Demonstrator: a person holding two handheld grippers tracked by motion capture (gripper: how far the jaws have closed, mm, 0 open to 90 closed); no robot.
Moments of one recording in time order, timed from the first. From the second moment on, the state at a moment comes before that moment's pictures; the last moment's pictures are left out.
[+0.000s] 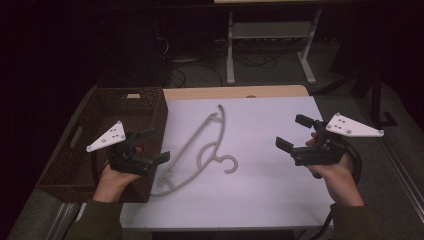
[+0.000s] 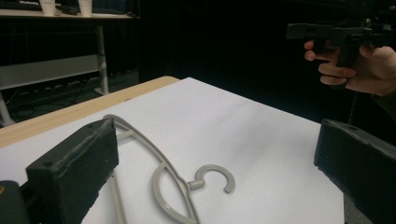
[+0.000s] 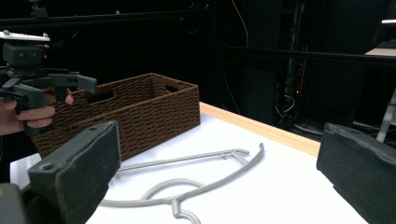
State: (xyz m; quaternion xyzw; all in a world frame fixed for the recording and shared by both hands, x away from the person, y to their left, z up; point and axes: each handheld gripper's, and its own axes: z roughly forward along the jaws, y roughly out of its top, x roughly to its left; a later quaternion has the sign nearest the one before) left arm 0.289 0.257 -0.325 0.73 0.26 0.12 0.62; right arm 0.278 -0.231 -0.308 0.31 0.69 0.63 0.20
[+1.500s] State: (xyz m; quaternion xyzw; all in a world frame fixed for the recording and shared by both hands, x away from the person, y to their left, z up) left arm 0.287 0.191 -0.389 0.79 0.26 0.06 0.55; right arm 0.346 -0.126 -0.394 0.29 0.86 0.42 0.09
